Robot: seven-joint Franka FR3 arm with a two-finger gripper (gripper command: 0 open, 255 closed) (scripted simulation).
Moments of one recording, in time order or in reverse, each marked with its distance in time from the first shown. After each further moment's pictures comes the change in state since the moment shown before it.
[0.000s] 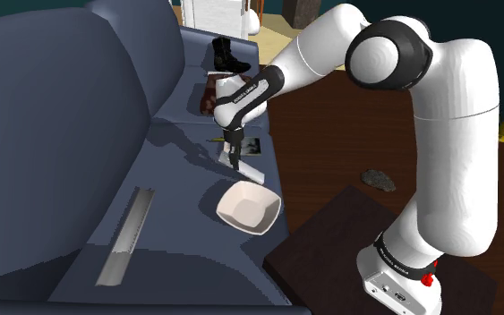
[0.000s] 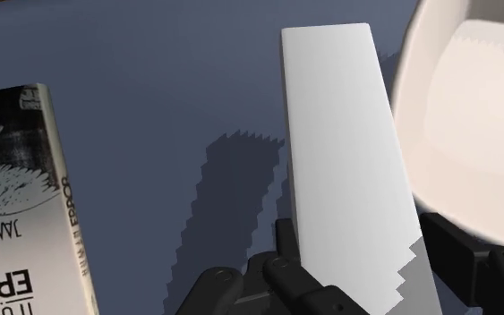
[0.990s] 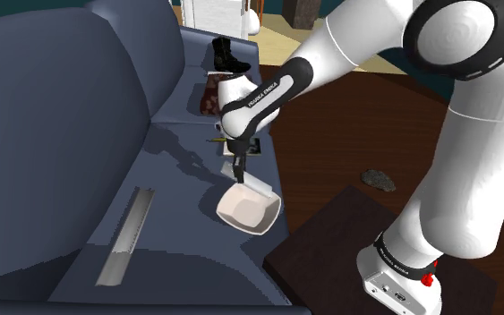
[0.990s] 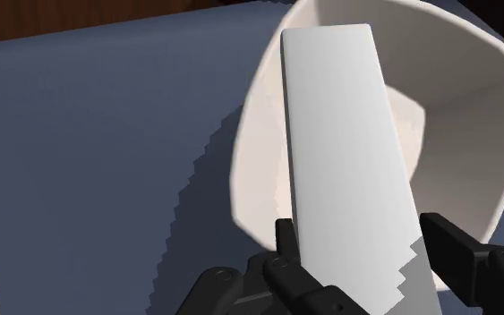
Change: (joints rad) arm 0.073 -0.256 0.045 -0.308 0.017 0.052 0.105
